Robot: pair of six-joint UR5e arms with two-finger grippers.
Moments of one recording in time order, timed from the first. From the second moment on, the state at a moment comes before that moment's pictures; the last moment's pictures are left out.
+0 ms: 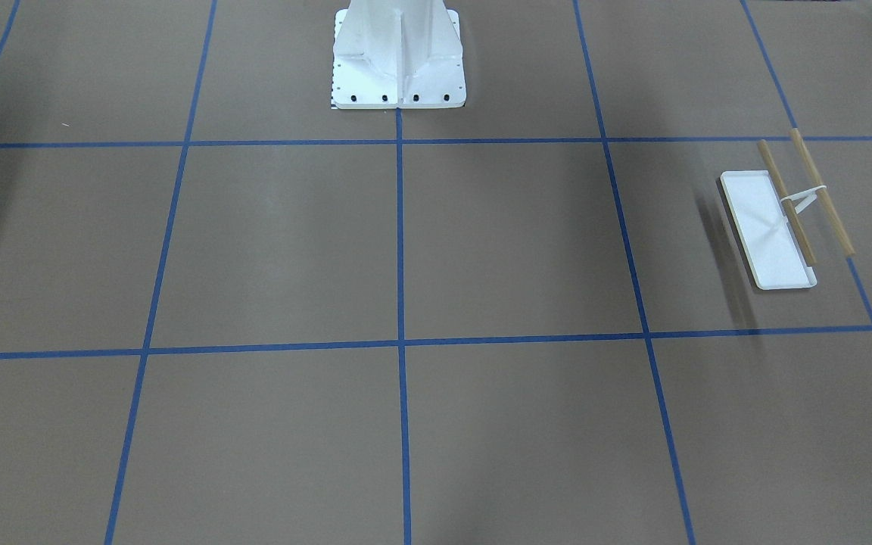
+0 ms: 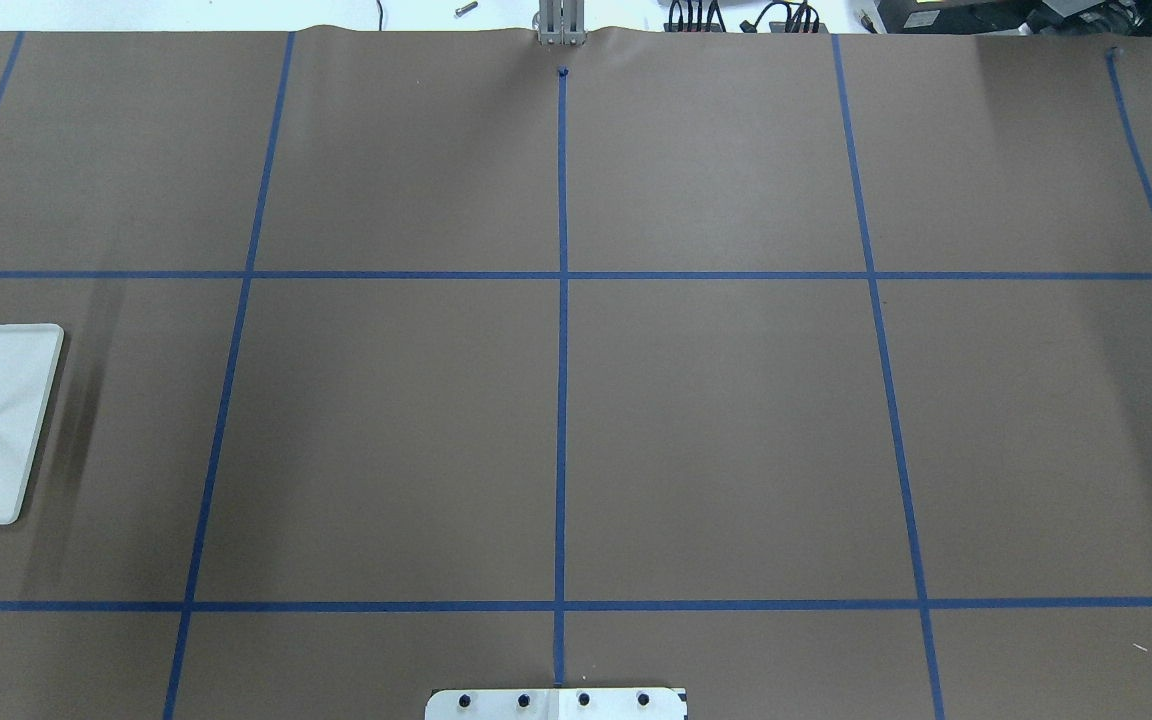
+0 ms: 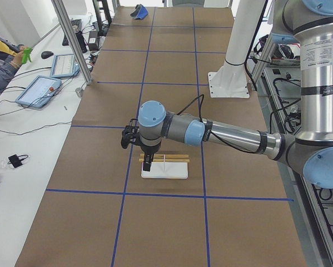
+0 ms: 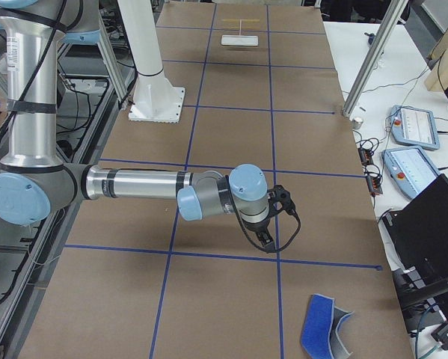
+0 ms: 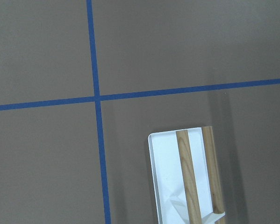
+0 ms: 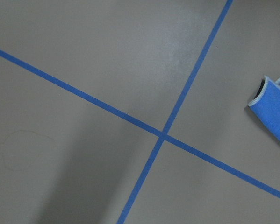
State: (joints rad) left arm -1.50 -1.45 -1.89 -1.63 -2.40 -0.13; right arm 1.58 -1.66 1.64 -1.27 2.36 -0.27
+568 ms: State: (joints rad) left arm -1.50 -1.46 -1.87 -1.62 -2.40 -0.13; right arm 1.59 -1.53 1.36 -1.06 2.25 -0.26
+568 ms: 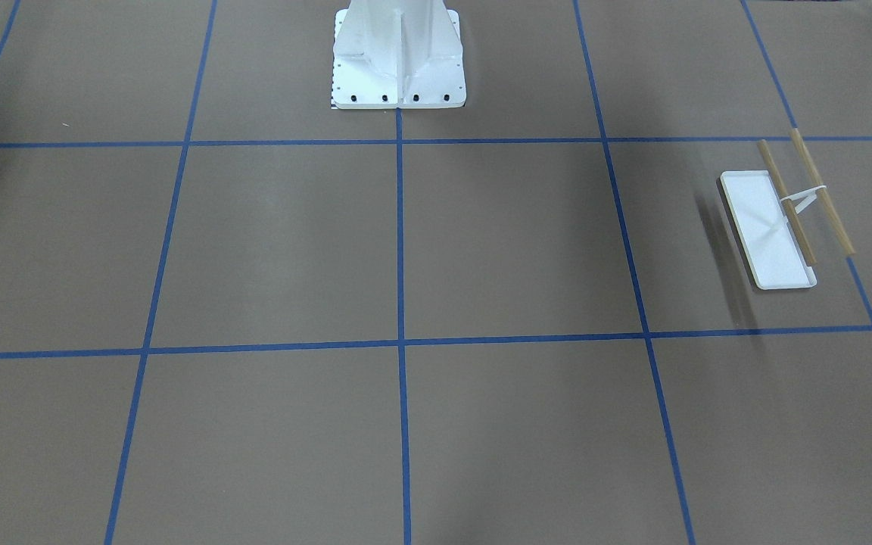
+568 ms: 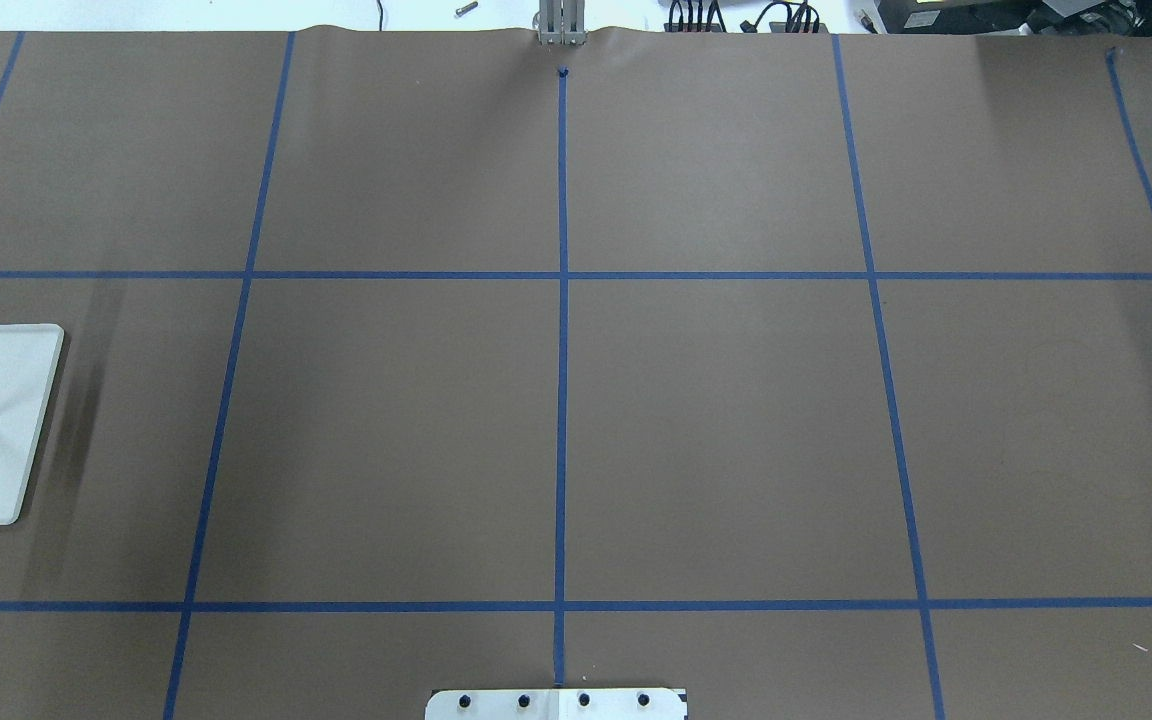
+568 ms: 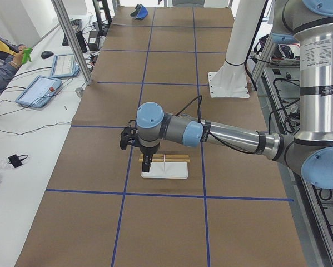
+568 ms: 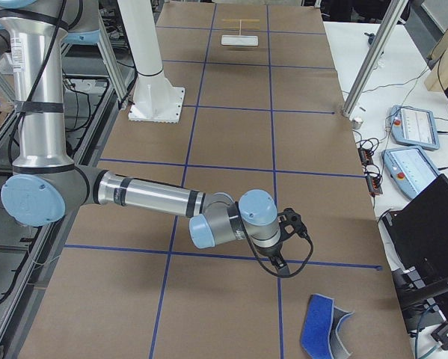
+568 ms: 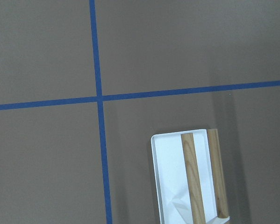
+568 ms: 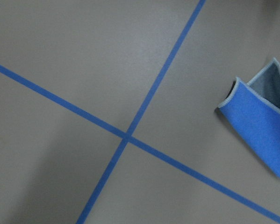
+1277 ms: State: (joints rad) left arm -1.50 -1.47 -1.88 -1.62 -2.40 -0.13; right arm 1.40 -1.23 0.87 -0.77 1.94 -0.26
